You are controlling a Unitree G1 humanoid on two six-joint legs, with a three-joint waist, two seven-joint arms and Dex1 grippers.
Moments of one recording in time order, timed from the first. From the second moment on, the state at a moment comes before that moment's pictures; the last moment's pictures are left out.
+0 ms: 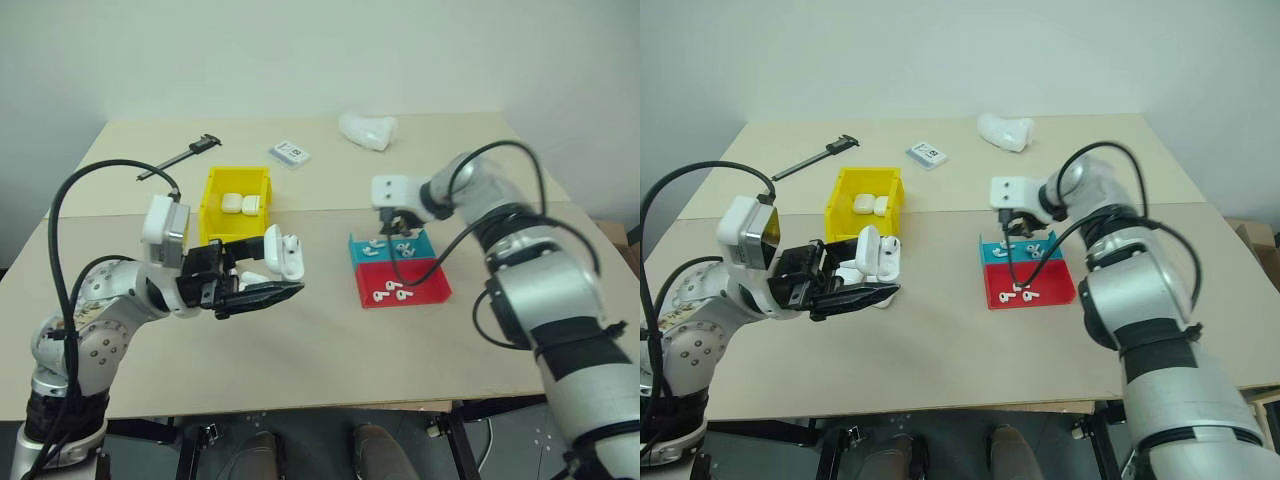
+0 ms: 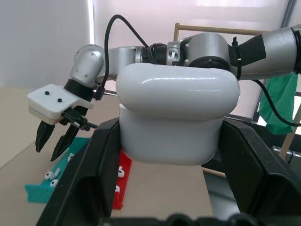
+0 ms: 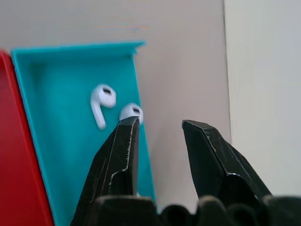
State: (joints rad) left arm -0.31 0.70 0.18 -0.43 -0.95 0.57 -1.09; right arm -1.37 -0.38 0.37 1.33 -0.49 -0.21 1.01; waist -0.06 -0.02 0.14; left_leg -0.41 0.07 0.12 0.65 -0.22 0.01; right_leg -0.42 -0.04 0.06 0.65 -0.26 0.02
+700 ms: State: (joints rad) left arm -0.30 0.72 0.20 -0.42 -0.94 0.57 -1.12; right arm -1.35 -0.32 0.39 1.34 -0.51 -0.17 1.06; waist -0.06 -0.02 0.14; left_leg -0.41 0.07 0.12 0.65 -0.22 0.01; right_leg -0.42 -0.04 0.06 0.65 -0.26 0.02
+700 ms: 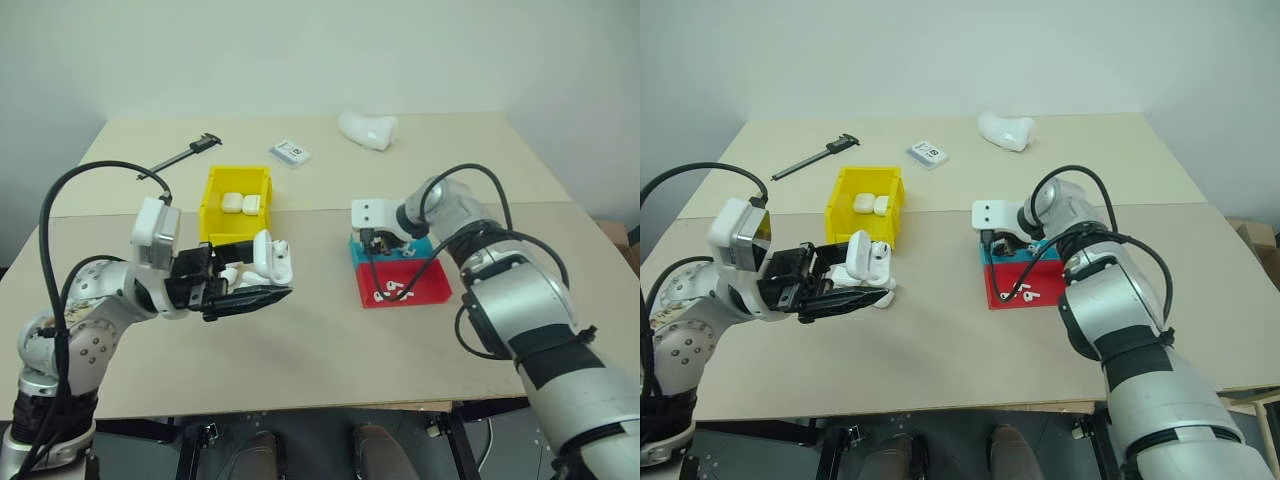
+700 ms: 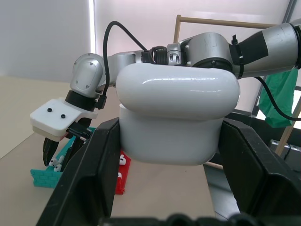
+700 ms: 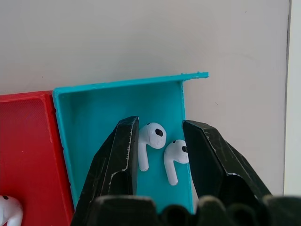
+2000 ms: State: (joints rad) left arm -0.27 0.72 0.22 -0.48 -0.95 0.57 -1.08; right arm -1.34 -0.32 0.43 1.34 -0.54 -0.17 1.05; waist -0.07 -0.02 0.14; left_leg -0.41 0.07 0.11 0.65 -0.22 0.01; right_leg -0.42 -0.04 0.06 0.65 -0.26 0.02
